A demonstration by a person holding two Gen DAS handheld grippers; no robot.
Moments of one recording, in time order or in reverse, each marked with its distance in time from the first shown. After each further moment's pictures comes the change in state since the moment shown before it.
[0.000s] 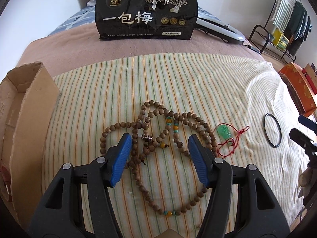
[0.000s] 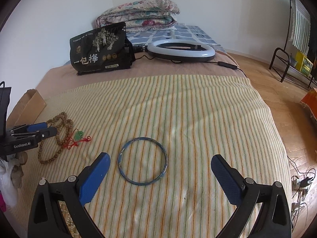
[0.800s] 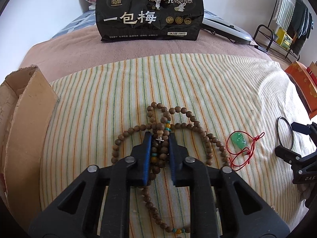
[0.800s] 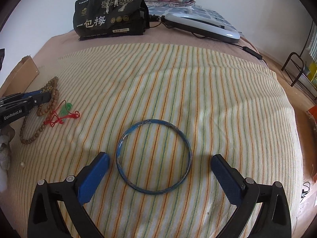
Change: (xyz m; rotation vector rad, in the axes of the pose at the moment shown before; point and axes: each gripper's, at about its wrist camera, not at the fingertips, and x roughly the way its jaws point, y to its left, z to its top) left arm 0.016 0.003 0.002 0.010 -0.031 0.030; right arm 0.060 0.023 -0.006 -0.114 0.159 0.004
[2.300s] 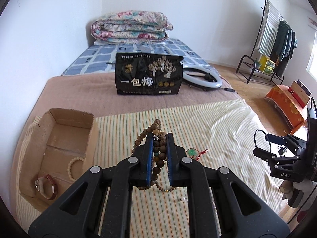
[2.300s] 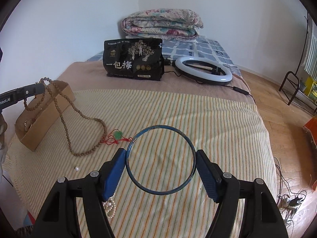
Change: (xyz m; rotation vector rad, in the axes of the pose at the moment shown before) left arm -0.187 0.015 0.011 -0.015 -0.244 -0.078; right arm -0.136 0.029 -0.003 -0.025 -0.207 0.032
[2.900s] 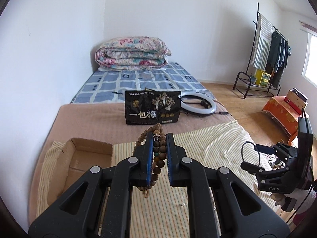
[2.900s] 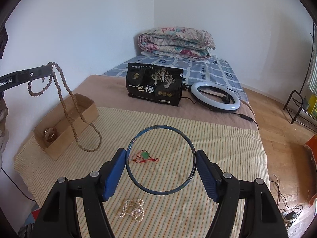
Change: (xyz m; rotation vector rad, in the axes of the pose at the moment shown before) left arm -0.093 0.009 0.041 0.034 -0.153 0.009; right arm -0.058 0.051 0.034 -0.072 -0.095 0.044
